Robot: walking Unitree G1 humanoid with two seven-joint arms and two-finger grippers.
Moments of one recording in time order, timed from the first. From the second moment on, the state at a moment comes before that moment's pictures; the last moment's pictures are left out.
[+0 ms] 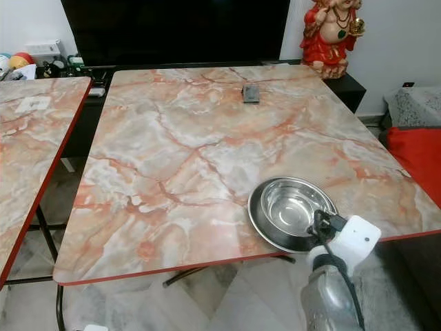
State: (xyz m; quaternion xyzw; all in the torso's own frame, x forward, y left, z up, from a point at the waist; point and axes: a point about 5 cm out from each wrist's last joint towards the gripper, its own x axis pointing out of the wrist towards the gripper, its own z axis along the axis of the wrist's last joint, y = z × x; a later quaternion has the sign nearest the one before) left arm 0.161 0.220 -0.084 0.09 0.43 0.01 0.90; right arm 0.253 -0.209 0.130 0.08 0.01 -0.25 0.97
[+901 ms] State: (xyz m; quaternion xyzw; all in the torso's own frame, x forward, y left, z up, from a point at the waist) left arm 0.165 0.219 -0.083 0.09 0.43 0.01 0.90; right arm 0.168 -0.266 -0.008 0.10 0.32 -0.42 0.84
